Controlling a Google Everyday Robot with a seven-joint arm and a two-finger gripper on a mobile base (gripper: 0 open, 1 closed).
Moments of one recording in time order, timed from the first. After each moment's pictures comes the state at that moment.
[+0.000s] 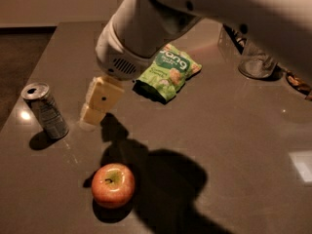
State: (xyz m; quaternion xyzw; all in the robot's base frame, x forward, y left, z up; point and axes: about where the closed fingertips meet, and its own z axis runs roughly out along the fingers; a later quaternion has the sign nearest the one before) arm 0.460 0.099 0.963 -0.66 0.67 0.16 0.30
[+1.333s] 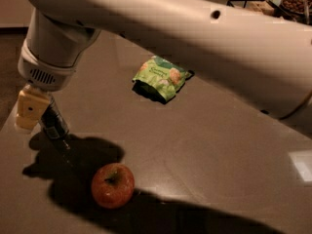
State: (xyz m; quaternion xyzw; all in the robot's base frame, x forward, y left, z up) arm 0.456 0.231 0.931 -0.68 0.66 0.19 0.24
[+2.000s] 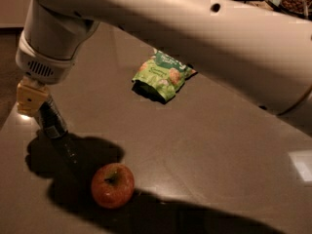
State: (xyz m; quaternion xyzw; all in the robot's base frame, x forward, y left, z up) arm 0.462 0.231 0.942 -0.68 0.66 0.19 0.25
